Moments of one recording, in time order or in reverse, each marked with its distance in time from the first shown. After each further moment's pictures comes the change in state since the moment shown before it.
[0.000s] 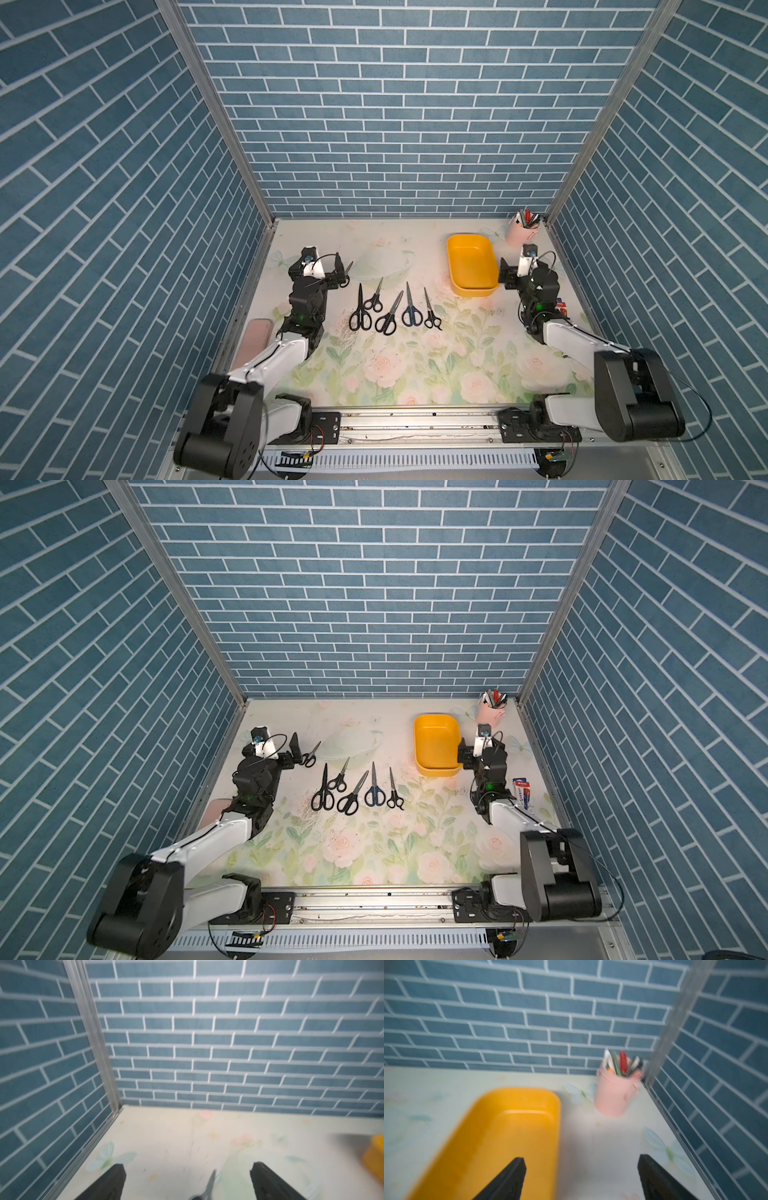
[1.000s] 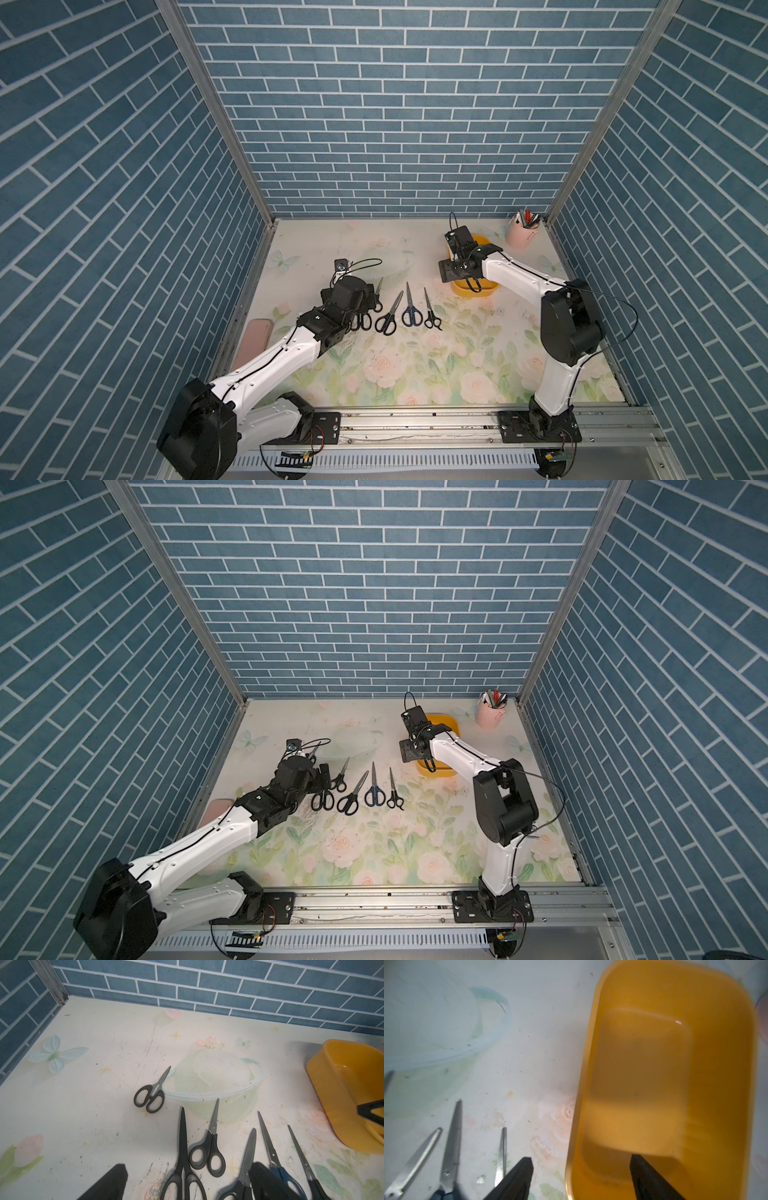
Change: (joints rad) left arm -0.310 0.020 0.164 -0.804 -0.132 -0.386; right arm 0.285 0.650 0.845 -1.137 0.029 0.267
